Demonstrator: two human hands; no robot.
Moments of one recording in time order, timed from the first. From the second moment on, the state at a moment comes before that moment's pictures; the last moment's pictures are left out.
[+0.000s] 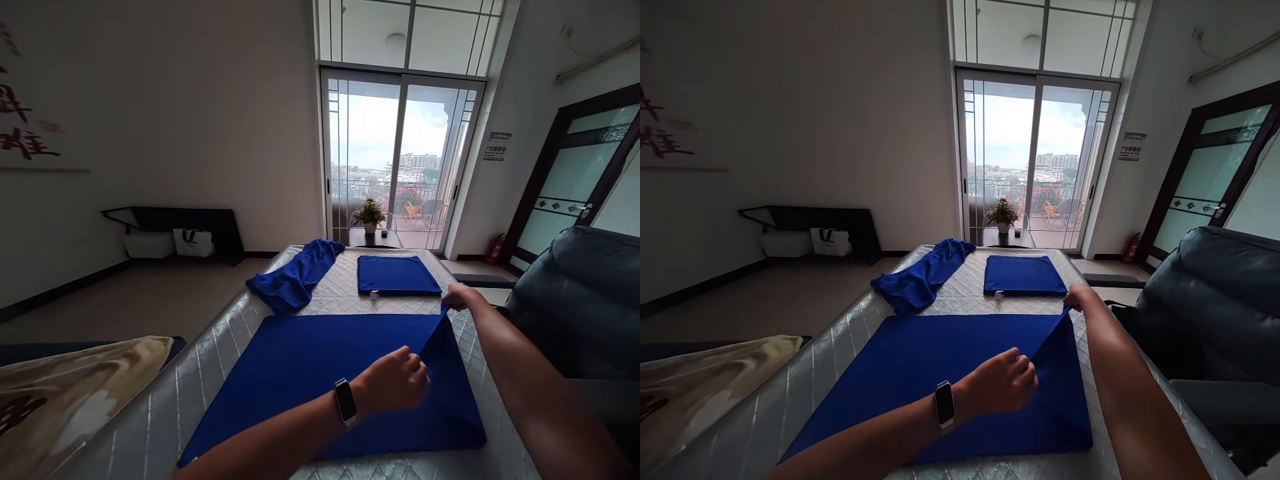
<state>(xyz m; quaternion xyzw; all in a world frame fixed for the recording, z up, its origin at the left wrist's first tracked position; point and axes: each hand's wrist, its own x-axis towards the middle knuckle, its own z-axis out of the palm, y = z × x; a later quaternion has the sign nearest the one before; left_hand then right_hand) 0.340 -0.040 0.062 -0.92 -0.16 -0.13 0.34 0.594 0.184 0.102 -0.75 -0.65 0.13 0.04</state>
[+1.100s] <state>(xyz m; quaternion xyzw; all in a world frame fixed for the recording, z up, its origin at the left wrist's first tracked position) 0.014 -0.252 0.029 -0.81 -0.47 -0.07 0.36 0.135 0.108 0.059 -0.28 -0.93 0.17 0.16</state>
